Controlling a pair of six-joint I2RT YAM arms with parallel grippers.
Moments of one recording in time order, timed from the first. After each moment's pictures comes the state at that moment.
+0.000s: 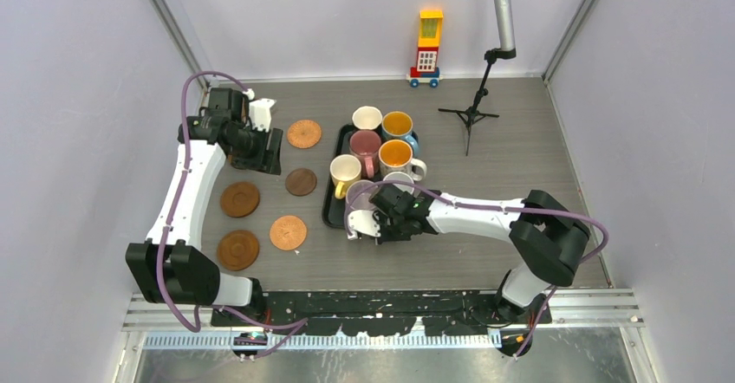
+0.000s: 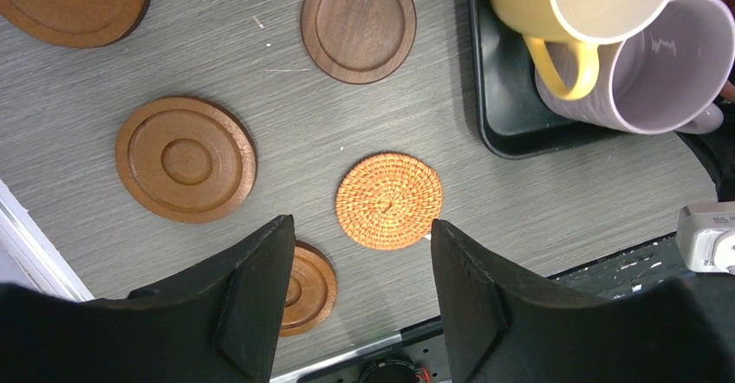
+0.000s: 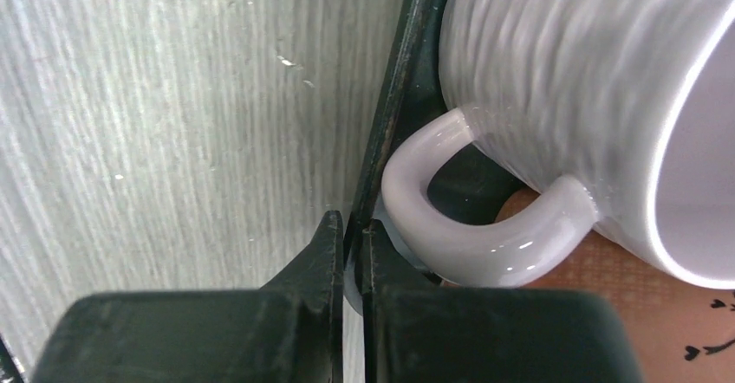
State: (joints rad) left arm -0.05 1.38 1.40 -1.10 0.24 0.18; right arm 0.98 1.61 0.91 -0.42 -0.07 -0.72
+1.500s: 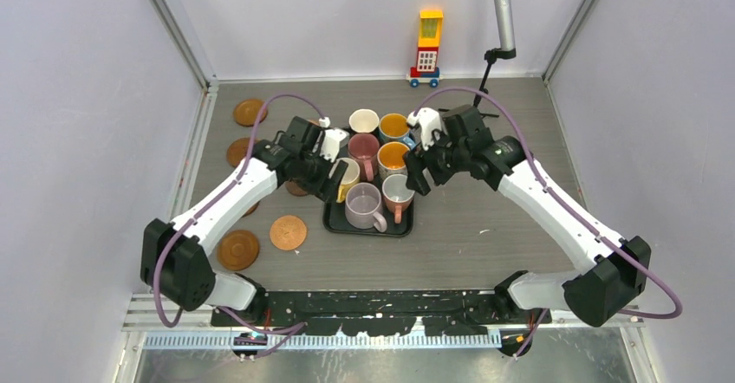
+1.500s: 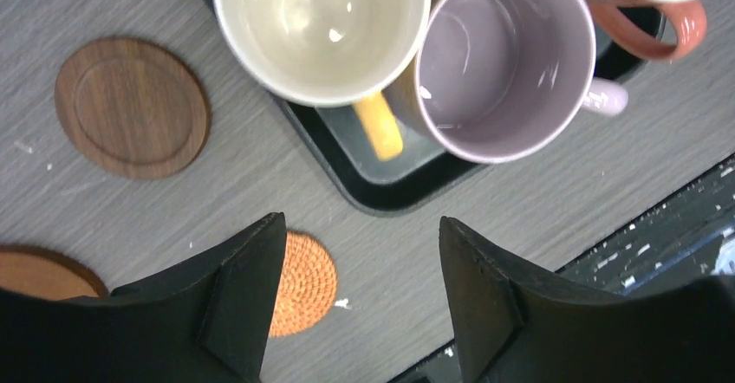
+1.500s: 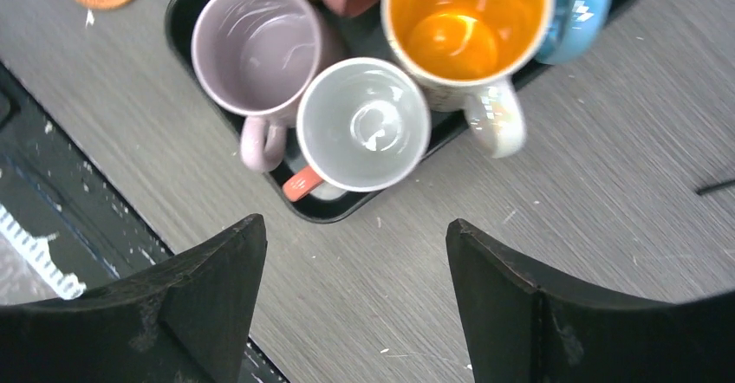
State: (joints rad) left arm -0.50 1.37 1.16 -0.82 0.18 0.05; right arm 0.58 1.29 1.22 -0.75 -0.27 -0.15
